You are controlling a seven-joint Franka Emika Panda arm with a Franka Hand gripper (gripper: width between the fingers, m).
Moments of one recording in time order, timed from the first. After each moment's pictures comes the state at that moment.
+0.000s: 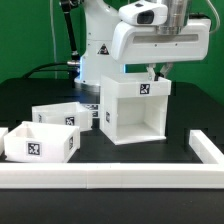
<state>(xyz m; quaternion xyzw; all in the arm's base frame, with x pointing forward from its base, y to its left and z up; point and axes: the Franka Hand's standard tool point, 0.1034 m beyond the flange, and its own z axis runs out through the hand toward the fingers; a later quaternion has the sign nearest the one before) 0.428 0.090 0.104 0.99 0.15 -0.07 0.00</state>
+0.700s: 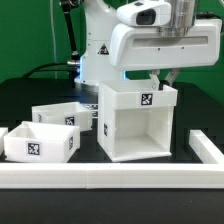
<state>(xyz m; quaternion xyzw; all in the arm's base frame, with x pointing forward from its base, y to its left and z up) 0.511 0.085 0.105 0.99 0.13 -0.05 -0.01</state>
